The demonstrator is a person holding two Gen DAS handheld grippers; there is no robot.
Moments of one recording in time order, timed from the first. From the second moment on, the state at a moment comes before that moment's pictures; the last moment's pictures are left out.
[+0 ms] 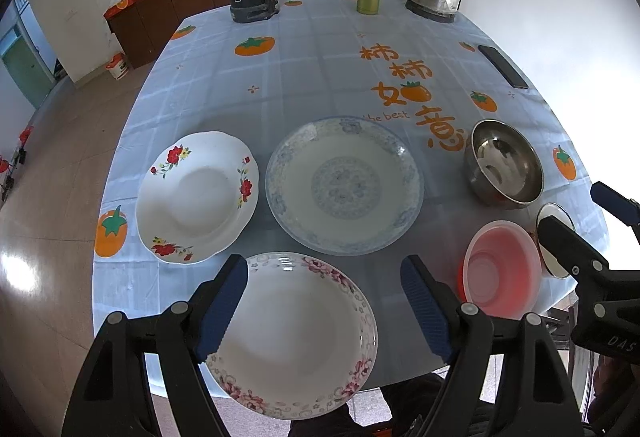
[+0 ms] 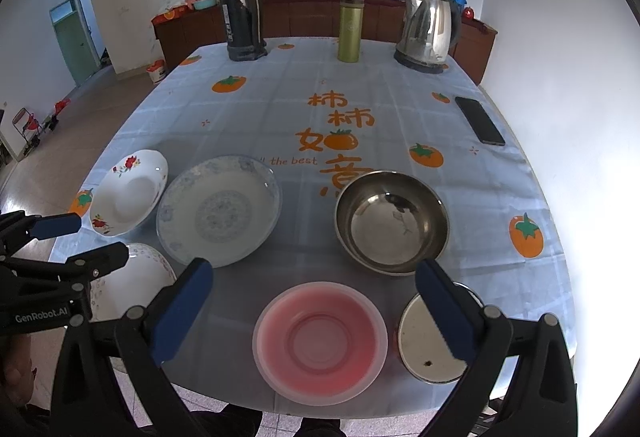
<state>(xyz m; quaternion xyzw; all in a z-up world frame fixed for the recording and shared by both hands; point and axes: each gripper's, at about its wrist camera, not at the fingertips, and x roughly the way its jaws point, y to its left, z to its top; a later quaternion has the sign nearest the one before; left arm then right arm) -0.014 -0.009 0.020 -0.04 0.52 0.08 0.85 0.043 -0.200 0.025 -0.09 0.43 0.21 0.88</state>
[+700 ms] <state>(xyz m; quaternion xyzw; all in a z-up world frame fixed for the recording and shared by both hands) -0.013 -0.002 0.016 -0.05 0.53 0.09 0.84 0.048 -0.192 0.022 -0.11 0.43 0.21 0.87</state>
